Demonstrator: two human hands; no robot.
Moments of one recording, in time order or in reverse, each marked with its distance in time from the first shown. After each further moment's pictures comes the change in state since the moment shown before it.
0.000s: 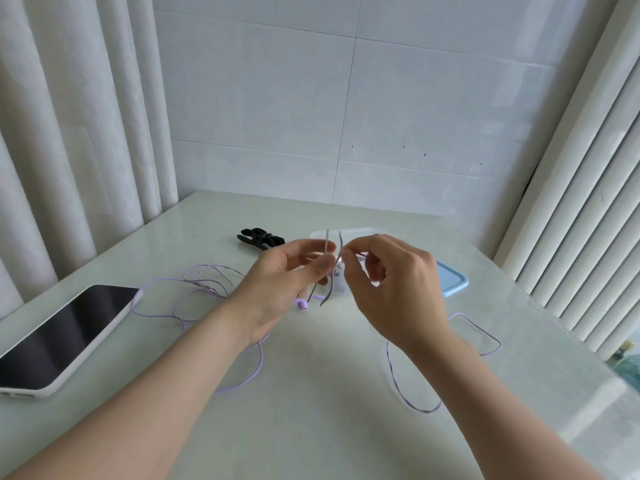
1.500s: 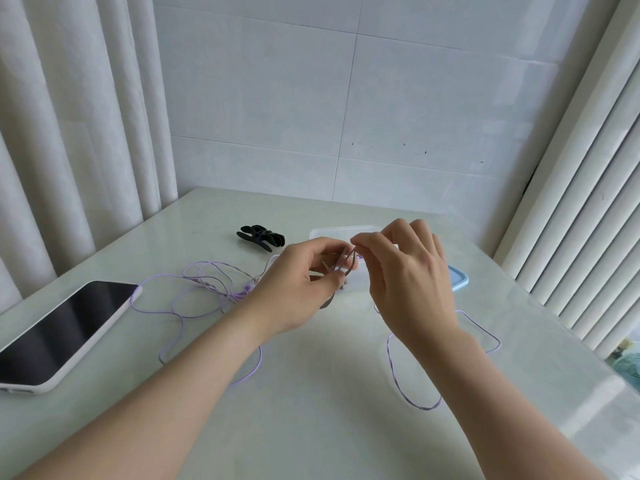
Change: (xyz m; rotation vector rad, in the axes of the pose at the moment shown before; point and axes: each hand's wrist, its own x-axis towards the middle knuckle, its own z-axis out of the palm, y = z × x) left_hand -0.003 0.003 0.015 0.341 -0.099 0.190; right_hand -0.001 0.024 0.004 -0.365 0.051 -0.153
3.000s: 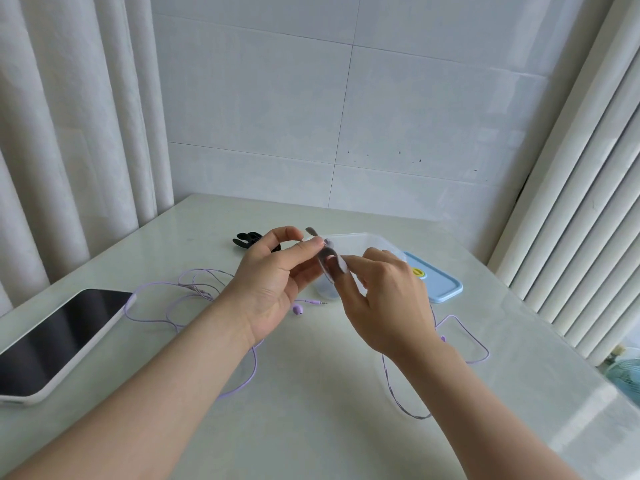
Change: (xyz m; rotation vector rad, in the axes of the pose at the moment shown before) left_hand 0.005 0.018 -0.012 -0.706 0.242 -0.314; right_hand 0.000 -0.027 -0.006 0.187 -0.244 0.186
